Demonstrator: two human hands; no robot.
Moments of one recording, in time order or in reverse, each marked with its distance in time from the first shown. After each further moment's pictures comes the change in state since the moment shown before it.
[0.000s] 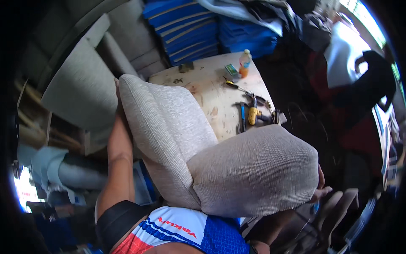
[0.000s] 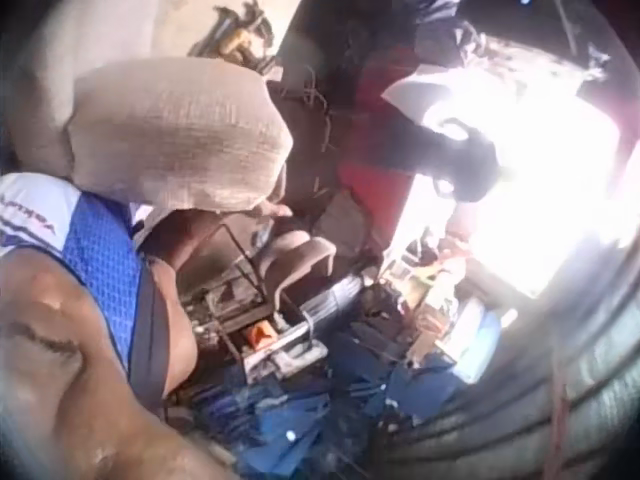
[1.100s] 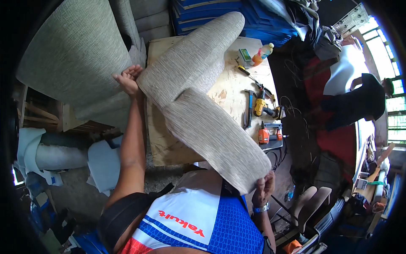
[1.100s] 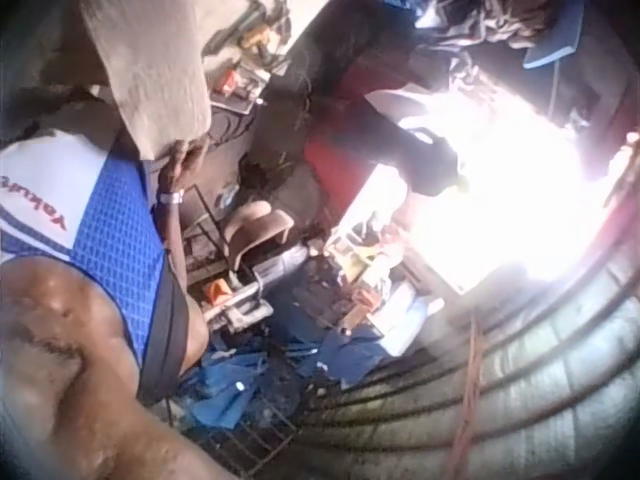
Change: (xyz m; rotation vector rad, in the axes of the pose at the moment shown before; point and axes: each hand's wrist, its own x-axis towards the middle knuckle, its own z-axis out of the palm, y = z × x) left_hand -0.052 -0.071 -0.023 -0.626 0.090 -0.007; right_hand -0.185 0.111 -0.040 -0.775 -0.931 -0.290
